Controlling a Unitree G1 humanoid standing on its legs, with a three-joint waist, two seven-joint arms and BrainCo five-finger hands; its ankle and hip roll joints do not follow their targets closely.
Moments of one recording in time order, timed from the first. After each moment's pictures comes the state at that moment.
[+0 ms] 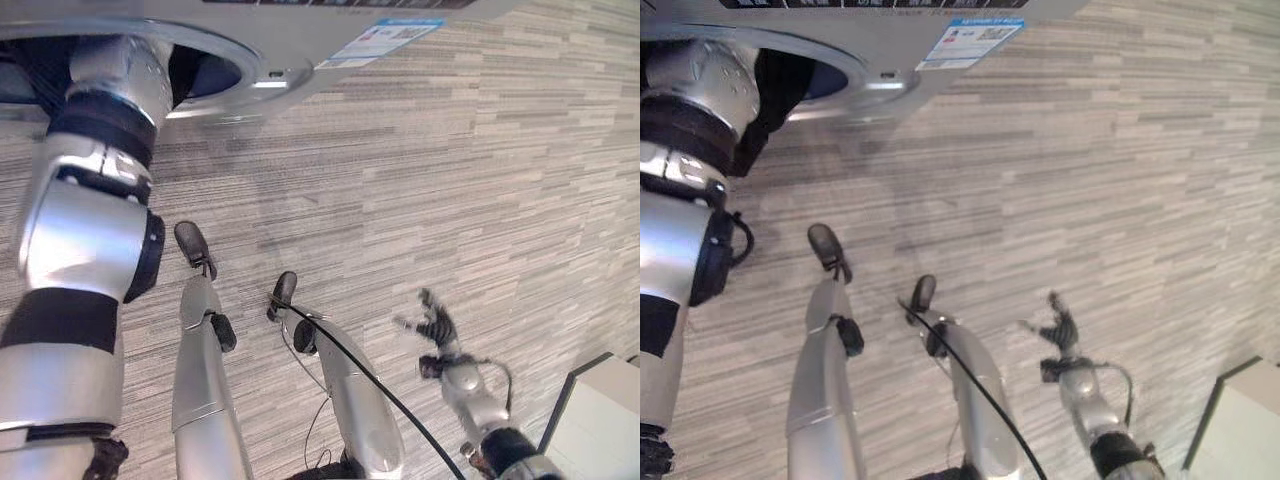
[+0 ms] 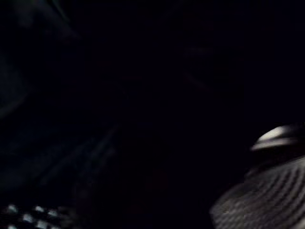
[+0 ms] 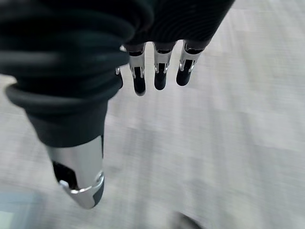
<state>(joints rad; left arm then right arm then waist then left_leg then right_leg) -1.71 0.58 -0.54 1.19 -0.90 -0.21 0.43 -0.21 -0.40 0.21 0.40 0.24 -0.15 -0.28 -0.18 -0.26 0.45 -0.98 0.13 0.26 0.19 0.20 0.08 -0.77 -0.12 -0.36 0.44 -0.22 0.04</state>
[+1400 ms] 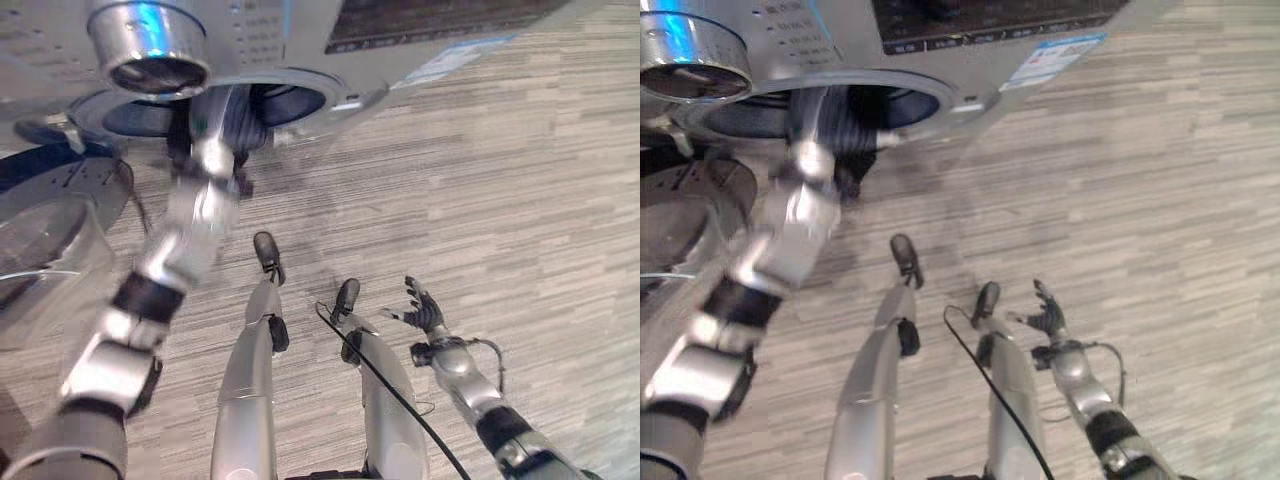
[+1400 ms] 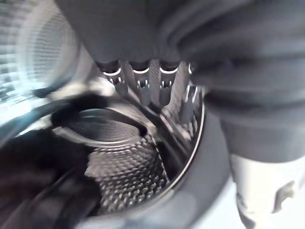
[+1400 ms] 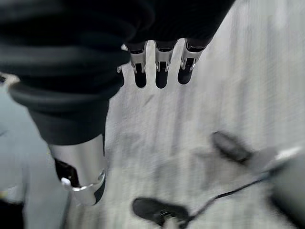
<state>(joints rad) -0.60 0.51 -0.30 0.00 0.39 0.00 0.41 -0.36 -0.30 0.37 0.65 0.21 -0.14 -0.27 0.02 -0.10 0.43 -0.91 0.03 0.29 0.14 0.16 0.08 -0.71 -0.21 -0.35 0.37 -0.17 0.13</state>
